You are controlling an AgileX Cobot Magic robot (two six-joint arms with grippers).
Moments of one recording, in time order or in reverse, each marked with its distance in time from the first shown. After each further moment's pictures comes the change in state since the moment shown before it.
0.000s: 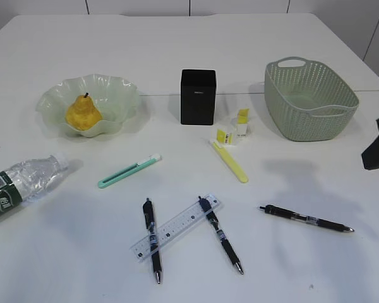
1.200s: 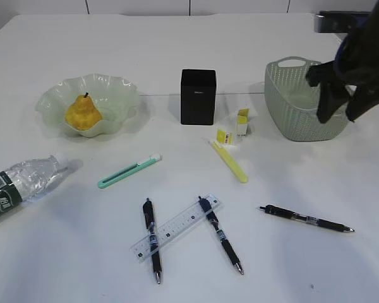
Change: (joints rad) left arm 0.000 0.000 0.000 -0.006 -0.071 0.000; right arm 0.139 0.527 -0.667 -0.281 0.343 0.222
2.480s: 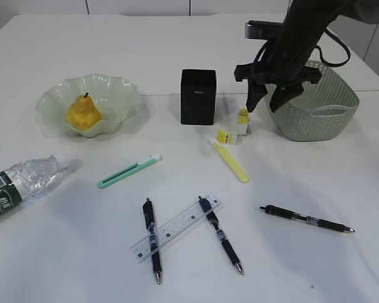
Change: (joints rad) left arm 0.000 0.000 0.001 0.010 -0.025 0.000; right arm 0.098 0.448 -0.524 0.071 0.011 0.050
